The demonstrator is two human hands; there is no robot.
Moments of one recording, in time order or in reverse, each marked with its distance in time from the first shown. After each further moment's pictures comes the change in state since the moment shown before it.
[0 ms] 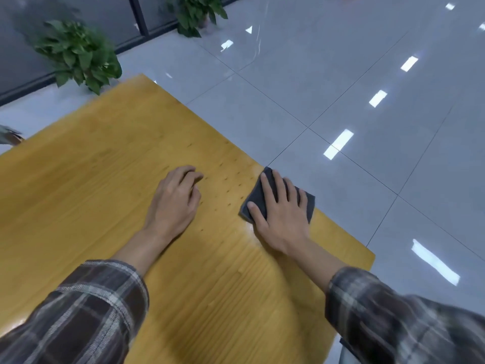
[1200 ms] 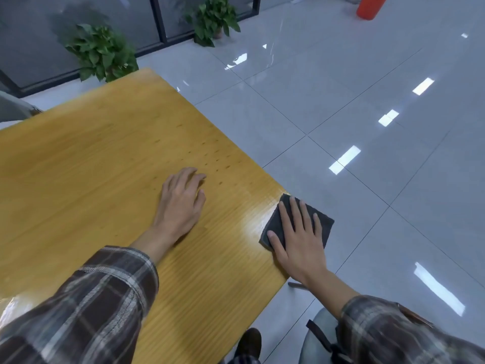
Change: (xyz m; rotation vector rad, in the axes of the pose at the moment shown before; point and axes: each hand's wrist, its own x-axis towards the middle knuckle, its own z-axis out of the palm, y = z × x) left_hand -0.076 0.099 0.015 0.108 0.032 -0.088; right_hand -0.134 0.118 -0.009 -0.030 -0.021 -0.107
